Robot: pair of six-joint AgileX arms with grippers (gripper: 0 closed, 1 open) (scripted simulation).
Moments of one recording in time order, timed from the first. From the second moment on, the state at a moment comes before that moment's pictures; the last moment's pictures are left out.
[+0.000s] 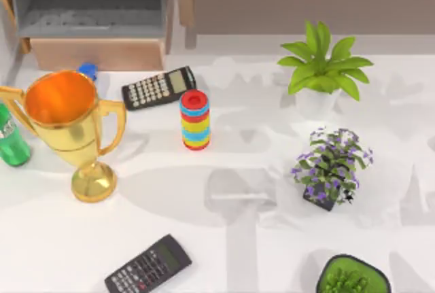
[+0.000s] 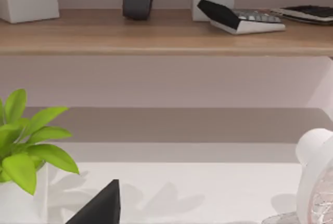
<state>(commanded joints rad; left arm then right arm) 0.91 2.03 1.09 0.68 0.56 1.20 0.00 0.00 0.00 0.00 0.00 0.00</state>
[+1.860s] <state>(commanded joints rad) 0.36 2.43 2.36 -1.32 0.09 0.44 0.00 0.00 0.00 0.00 0.00 0.00</state>
